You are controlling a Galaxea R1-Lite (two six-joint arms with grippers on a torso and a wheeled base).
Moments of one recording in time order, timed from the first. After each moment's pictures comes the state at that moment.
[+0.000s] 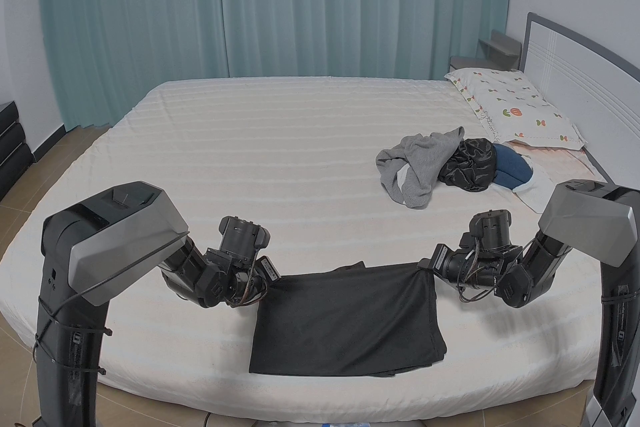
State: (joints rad) left arm -0.40 2.43 -1.15 -0.43 0.13 -0.89; right arm 0.26 2.36 -0.88 -0.90 0.23 0.73
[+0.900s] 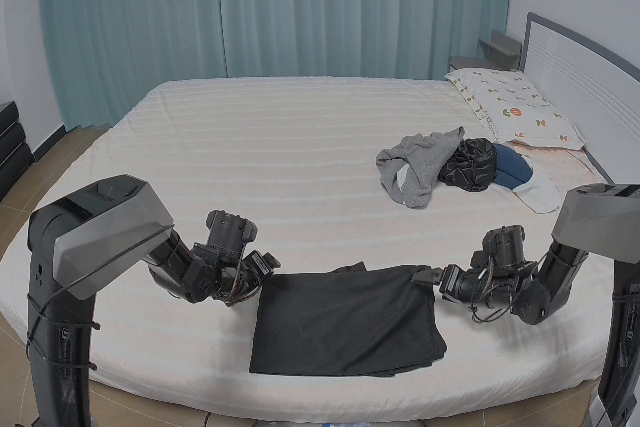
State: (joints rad) left arm -0.37 2.38 -1.11 -0.43 0.04 -0.96; right arm 0.27 2.29 -0.69 -0.95 0.26 0.72
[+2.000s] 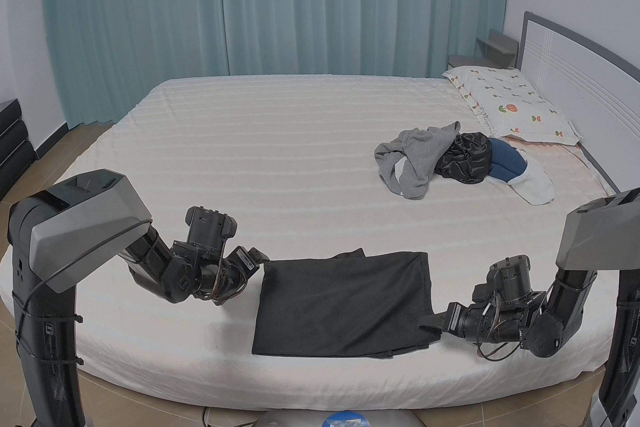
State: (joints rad) left arm -0.33 2.31 -1.01 -0.50 -0.03 -1.00; right arm 0.35 2.23 -0.41 -1.09 0.27 0.72
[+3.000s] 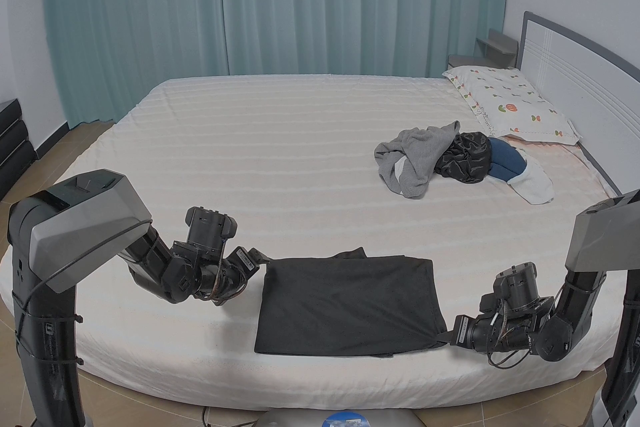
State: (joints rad) left arm -0.33 2.31 -1.01 -0.50 -0.03 -1.00; right arm 0.34 2.19 -0.34 -1.02 0.25 0.65
